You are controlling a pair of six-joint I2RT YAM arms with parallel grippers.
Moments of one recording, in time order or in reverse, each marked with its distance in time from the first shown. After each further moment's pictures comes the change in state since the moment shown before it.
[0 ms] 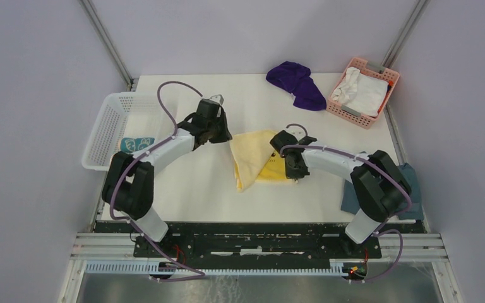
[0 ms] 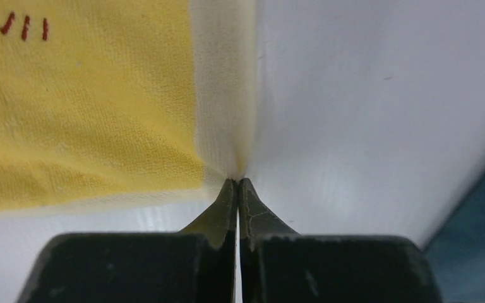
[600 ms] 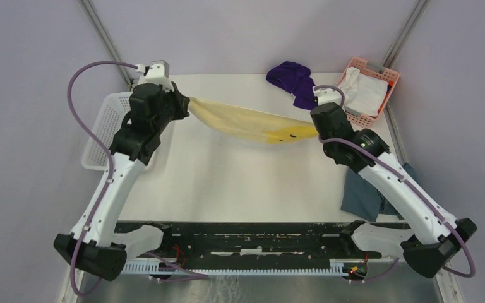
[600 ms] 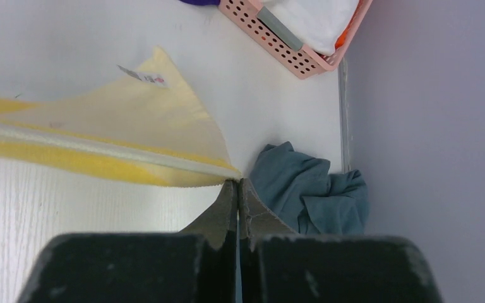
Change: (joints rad) left arm 0.167 -0.478 0.175 -0.180 -0.175 0.201; right arm -0.049 -0.455 0.320 -0.209 0.479 -0.515
